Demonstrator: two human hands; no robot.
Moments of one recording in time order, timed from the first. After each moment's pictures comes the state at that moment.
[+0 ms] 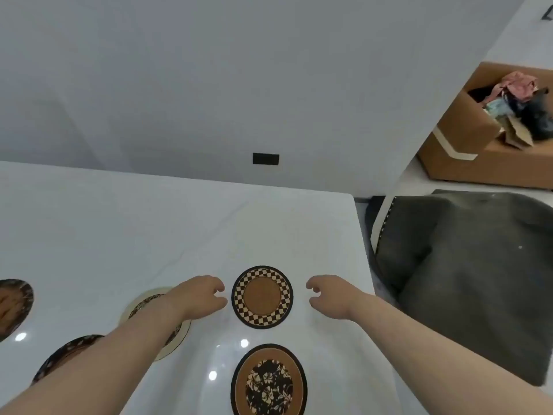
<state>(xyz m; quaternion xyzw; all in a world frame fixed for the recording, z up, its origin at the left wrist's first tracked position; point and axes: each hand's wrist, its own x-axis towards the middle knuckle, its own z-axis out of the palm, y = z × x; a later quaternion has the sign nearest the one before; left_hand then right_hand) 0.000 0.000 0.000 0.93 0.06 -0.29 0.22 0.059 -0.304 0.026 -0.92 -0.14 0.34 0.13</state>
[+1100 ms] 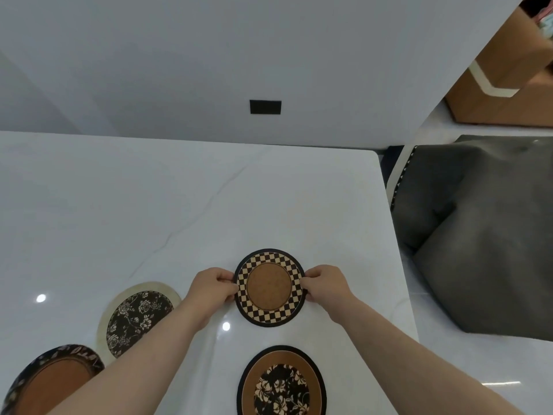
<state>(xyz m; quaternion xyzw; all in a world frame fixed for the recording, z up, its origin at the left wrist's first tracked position) 0.033 -0.023 -0.086 0.72 0.35 -0.20 0.57 0.082 -0.256 -0.084 -0.82 0.21 0.30 0.44</state>
